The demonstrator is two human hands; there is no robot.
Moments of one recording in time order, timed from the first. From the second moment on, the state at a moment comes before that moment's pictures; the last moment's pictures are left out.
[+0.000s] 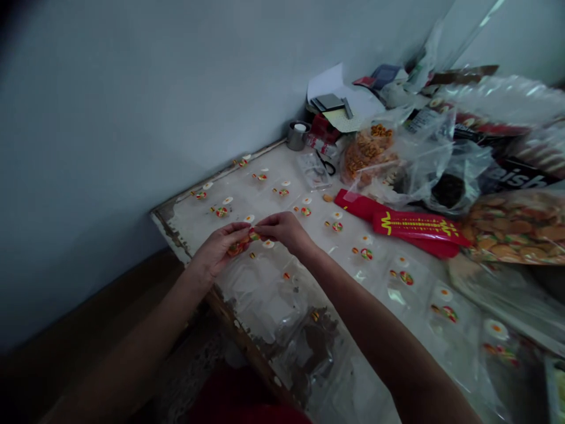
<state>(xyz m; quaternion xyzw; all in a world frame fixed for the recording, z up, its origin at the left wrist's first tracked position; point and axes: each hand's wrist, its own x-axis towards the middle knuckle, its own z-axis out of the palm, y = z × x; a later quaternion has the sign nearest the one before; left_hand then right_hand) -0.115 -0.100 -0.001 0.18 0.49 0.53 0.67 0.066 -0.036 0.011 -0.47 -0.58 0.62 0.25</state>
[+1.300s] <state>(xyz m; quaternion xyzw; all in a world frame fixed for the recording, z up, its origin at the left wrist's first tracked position) -0.052 -0.101 0.002 0.22 0.37 0.40 0.81 0.167 -0.169 -0.006 -0.53 -0.79 0.25 0.17</state>
